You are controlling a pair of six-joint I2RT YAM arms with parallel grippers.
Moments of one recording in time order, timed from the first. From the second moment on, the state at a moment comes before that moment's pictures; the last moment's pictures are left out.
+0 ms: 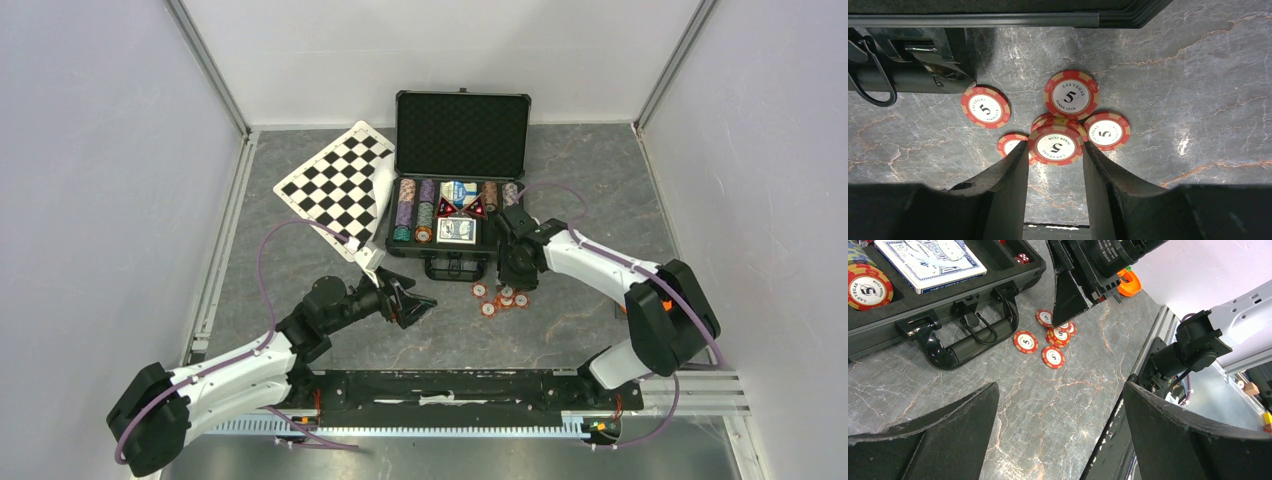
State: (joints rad) left arm -0.81 0.81 0.21 0.49 0.22 -0.51; right arm 0.57 1.50 0.92 -0.71 0.08 0.67
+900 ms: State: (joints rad) left arm -0.81 0.81 0.21 0.49 0.22 -0.51; right arm 0.61 1.55 0.92 -0.71 0.09 0.68
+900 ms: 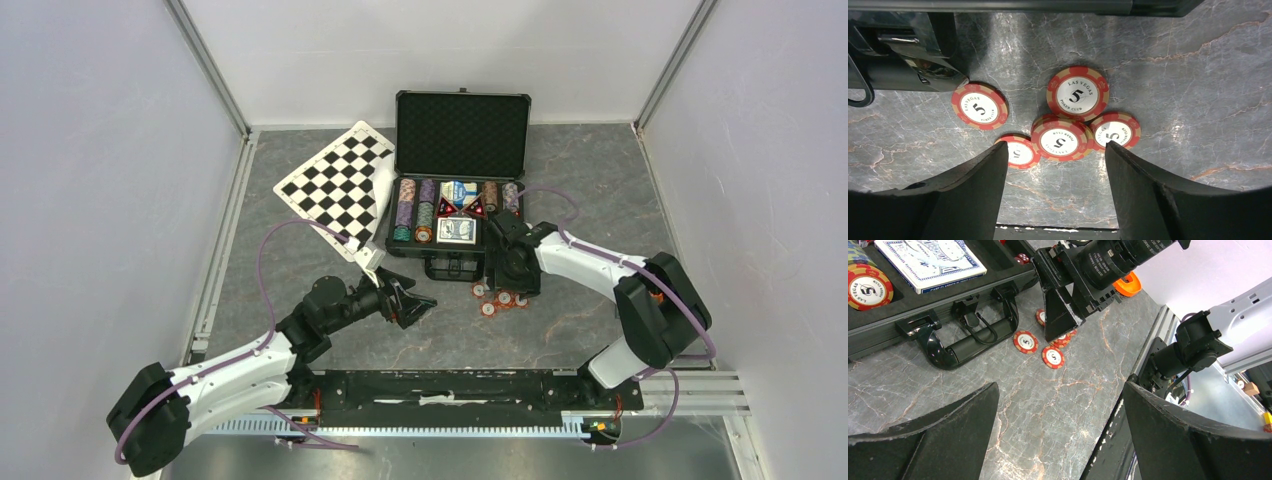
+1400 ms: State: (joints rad) left arm -0.81 0.81 0.21 0.49 0.22 -0.51; right arm 0.62 1.52 0.86 -0.68 0.08 0.78
